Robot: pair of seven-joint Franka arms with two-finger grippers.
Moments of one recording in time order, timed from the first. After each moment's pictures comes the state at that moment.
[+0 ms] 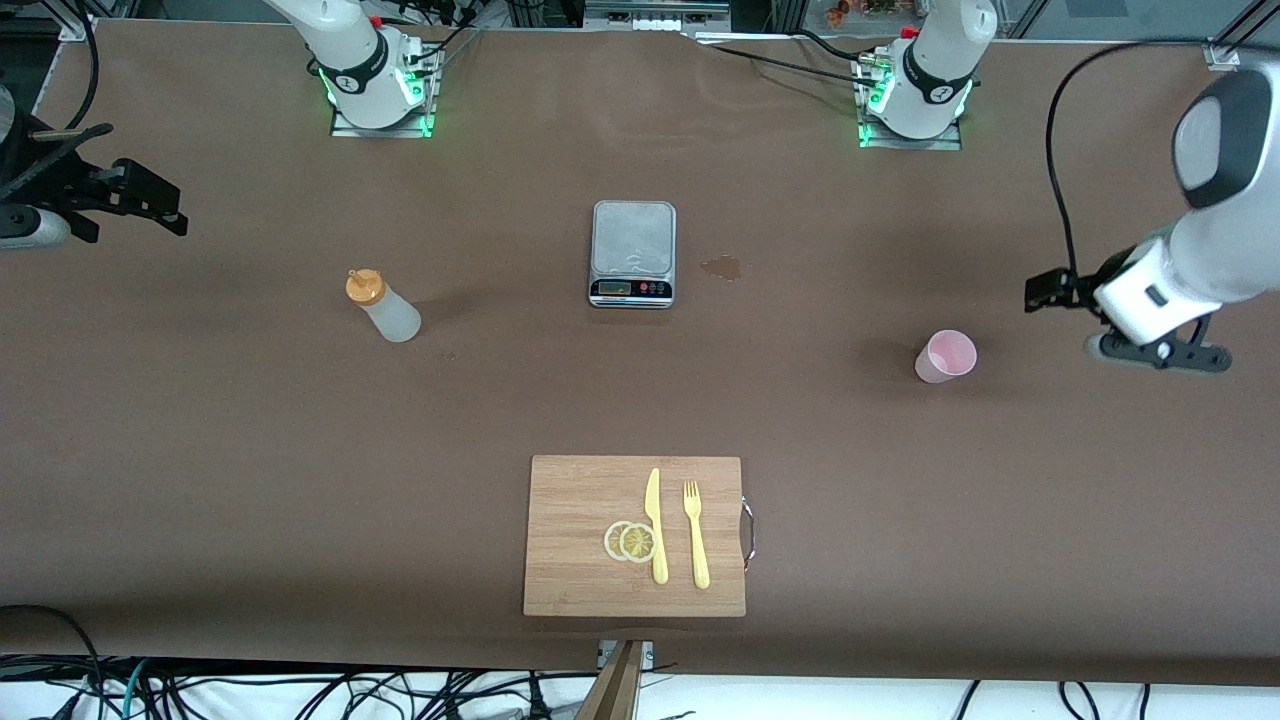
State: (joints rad) left arm 0.00 0.23 0.01 -1.73 0.02 1.75 0.16; right arm 0.12 -0.02 -0.11 -1.63 0.01 1.58 -0.08
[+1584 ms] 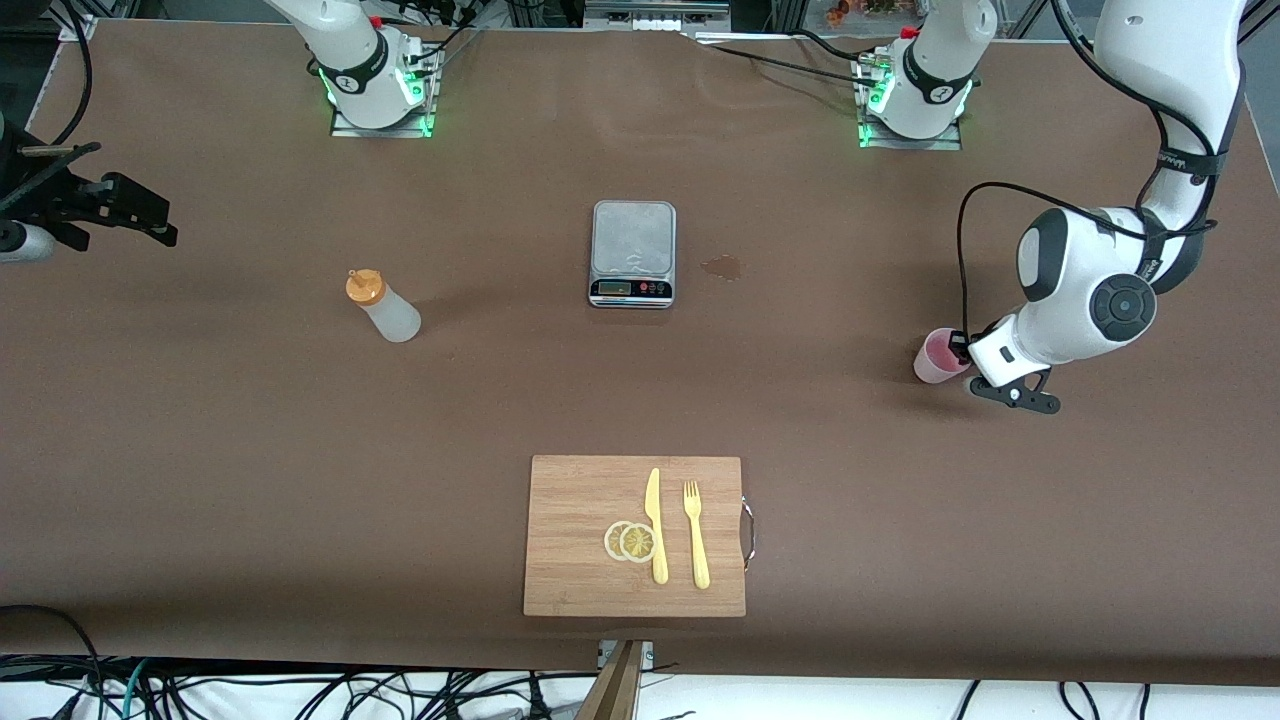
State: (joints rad) left arm 0.03 0.36 -0.04 -2.05 0.02 2.23 0.22; right arm 0.09 -0.01 -0.11 -1.63 0.00 1.59 -0.08
